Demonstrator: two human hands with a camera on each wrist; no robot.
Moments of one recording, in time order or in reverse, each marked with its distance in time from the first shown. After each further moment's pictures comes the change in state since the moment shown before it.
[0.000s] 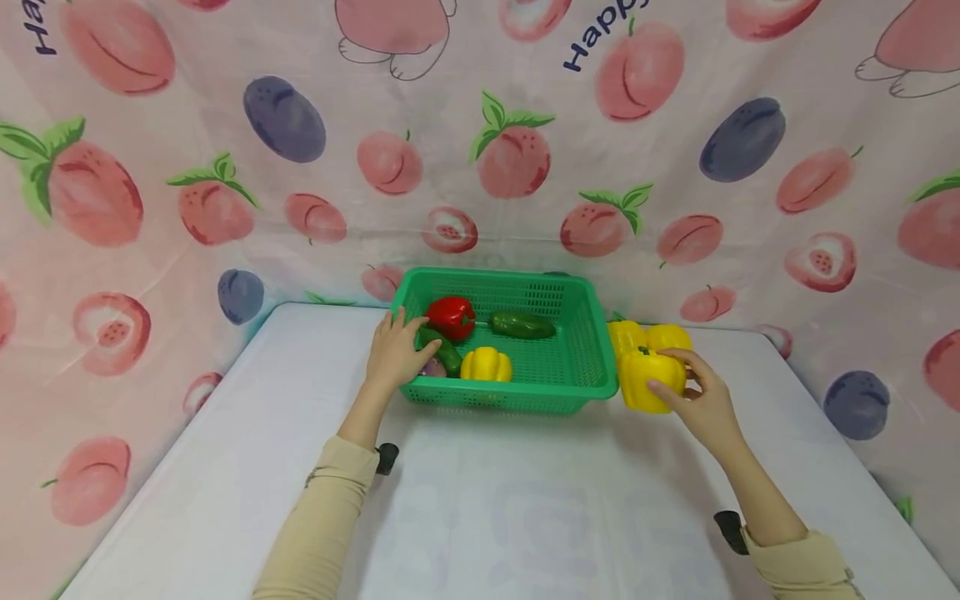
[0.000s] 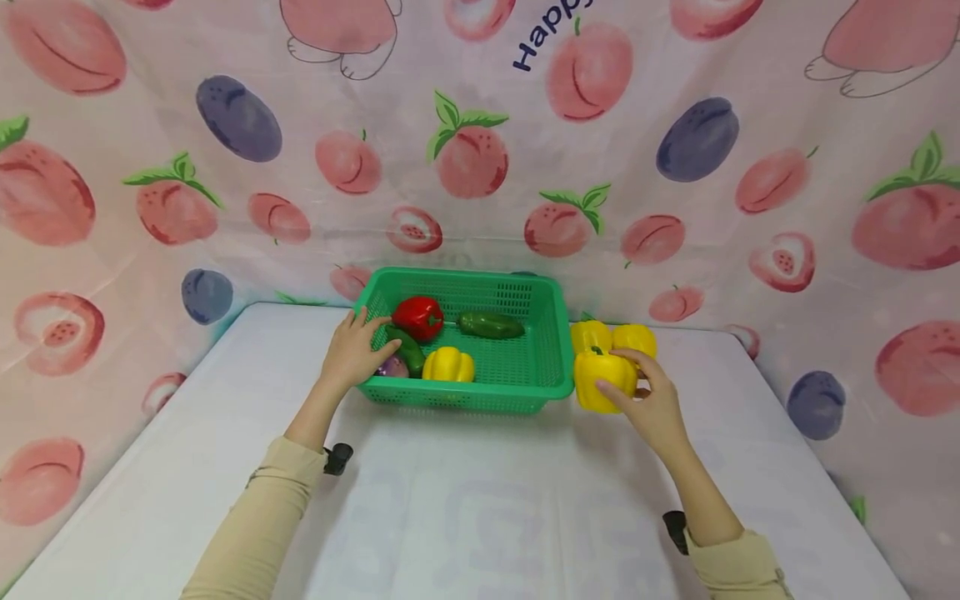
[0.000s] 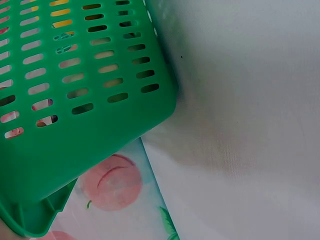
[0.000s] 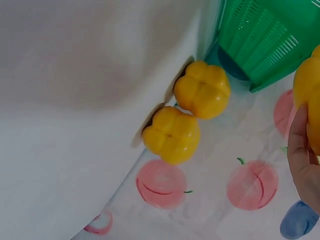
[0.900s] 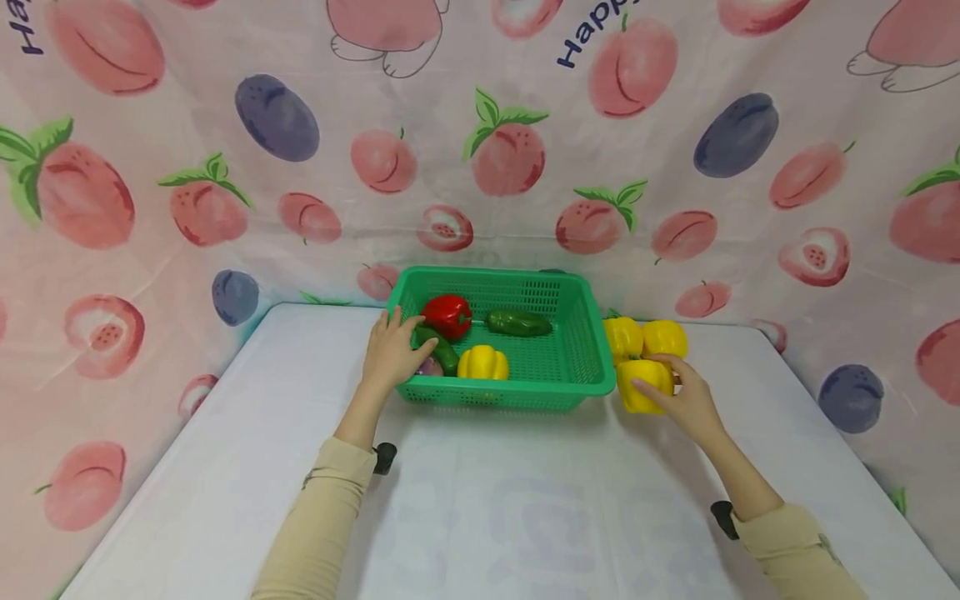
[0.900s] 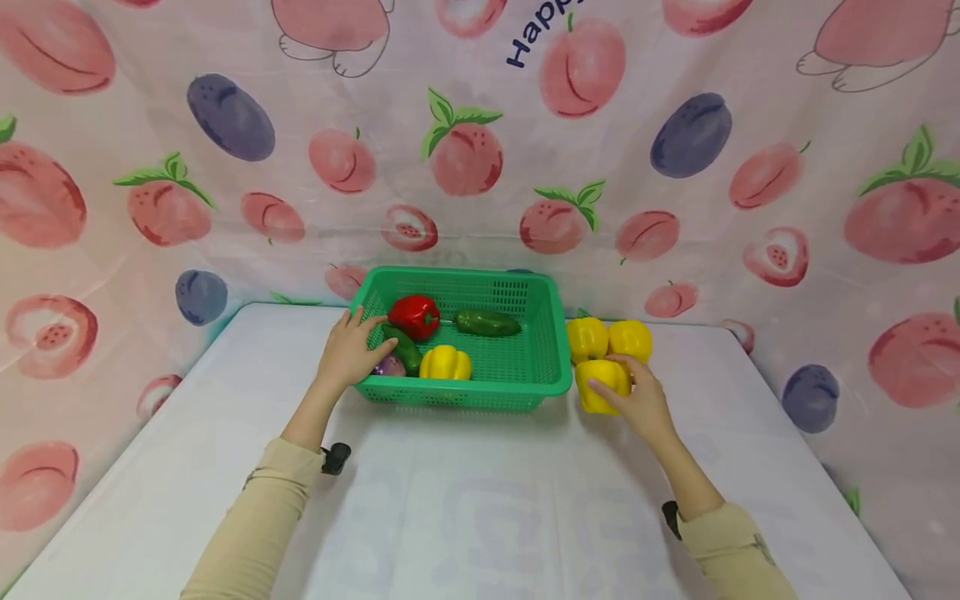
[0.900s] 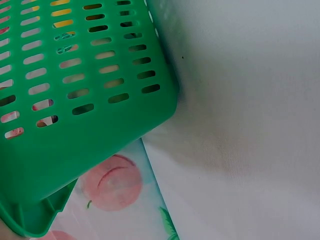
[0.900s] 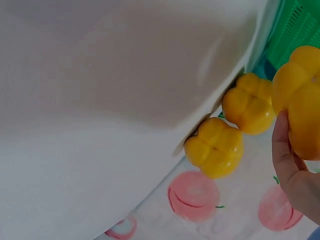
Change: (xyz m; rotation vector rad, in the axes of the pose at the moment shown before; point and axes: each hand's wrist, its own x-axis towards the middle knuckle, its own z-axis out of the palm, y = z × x) left_hand -0.002 0.002 -0.001 -0.009 0.000 0.001; right_hand 0.012 0.035 0.011 -0.141 -0.086 0.061
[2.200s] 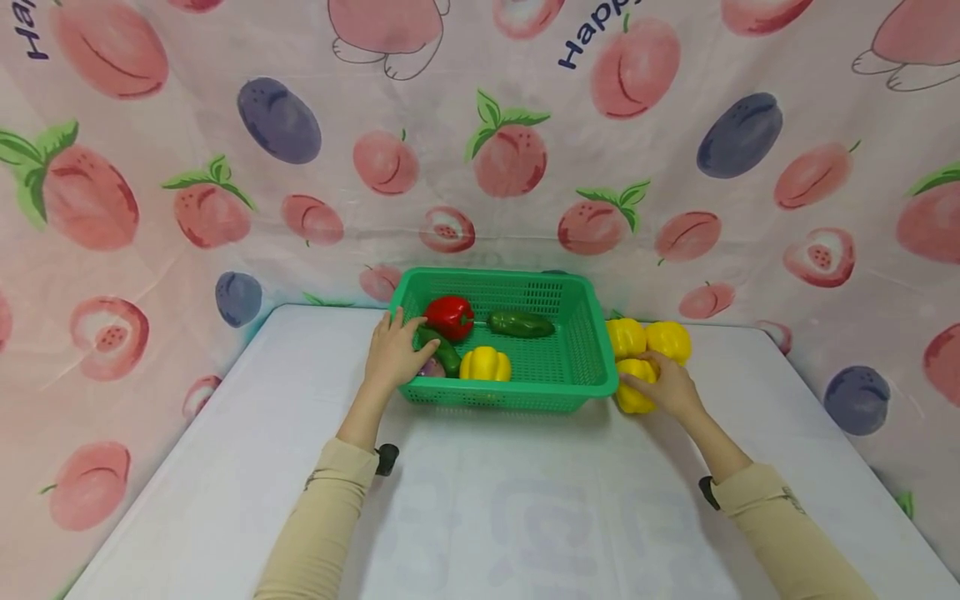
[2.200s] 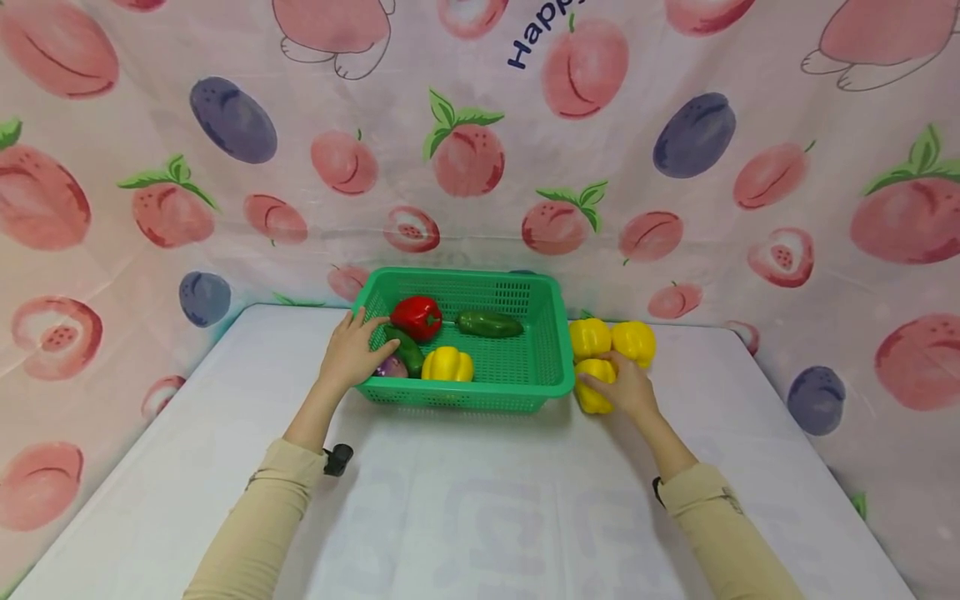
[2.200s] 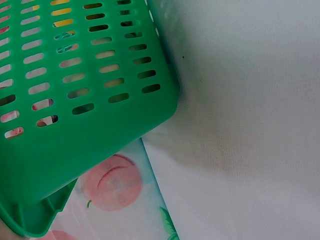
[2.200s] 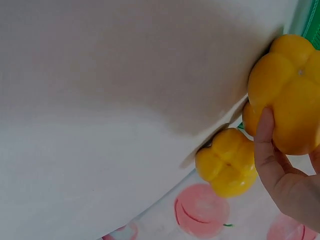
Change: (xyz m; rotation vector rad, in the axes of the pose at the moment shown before) left_hand 0.002 -0.001 0.001 0.006 0.007 0.002; right_hand 0.033 0.009 0.015 -0.168 -0.160 0.080
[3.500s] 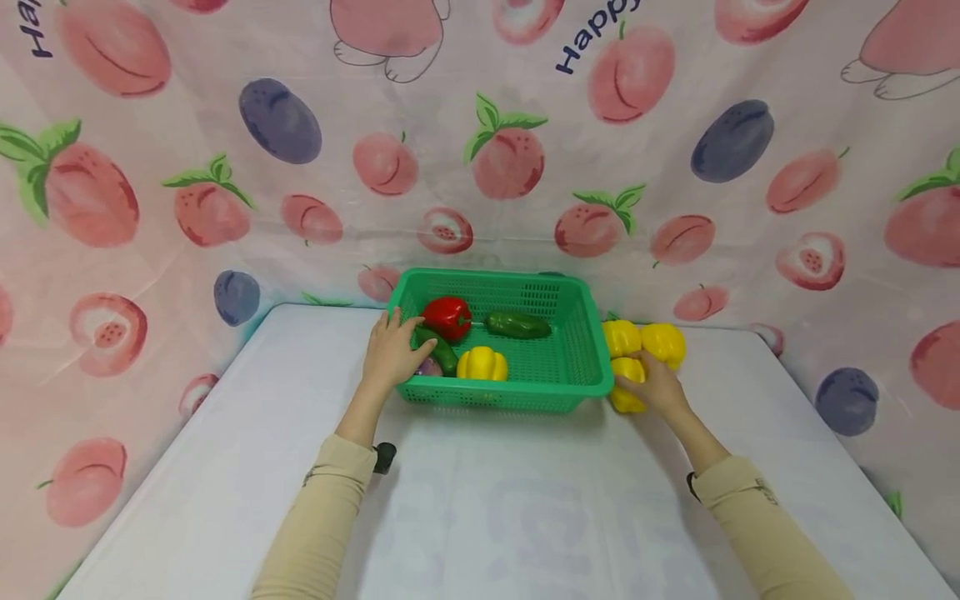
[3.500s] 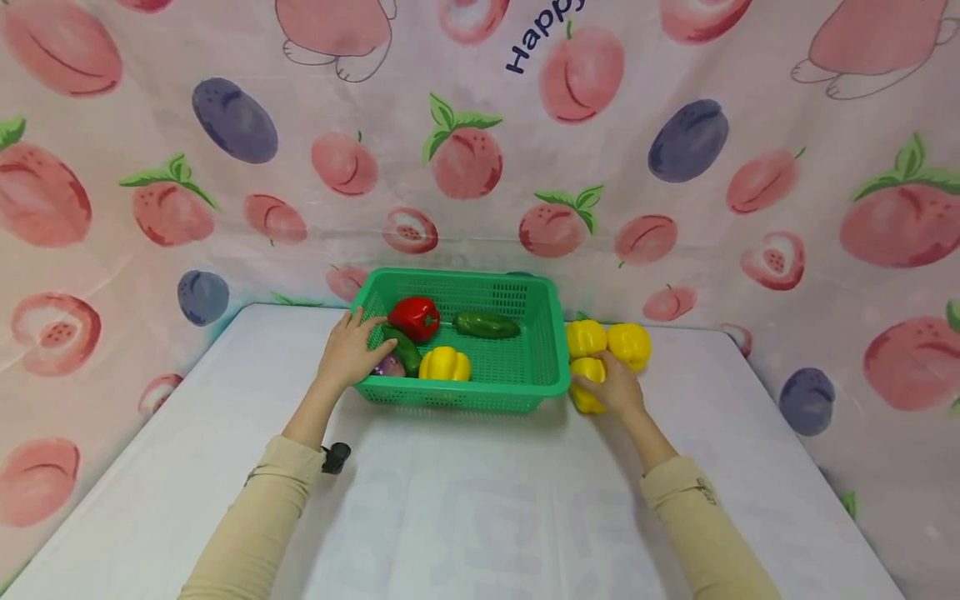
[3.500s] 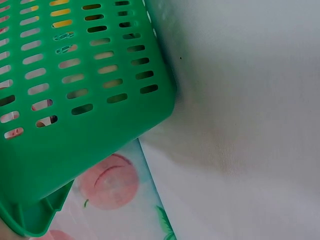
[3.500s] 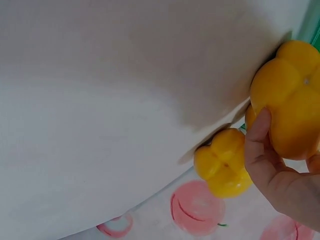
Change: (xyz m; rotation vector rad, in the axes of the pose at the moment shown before) left_hand -0.002 0.002 -0.001 -0.006 0.008 -0.002; right_hand 0.003 -0.005 0.007 -0.004 -0.042 0.067
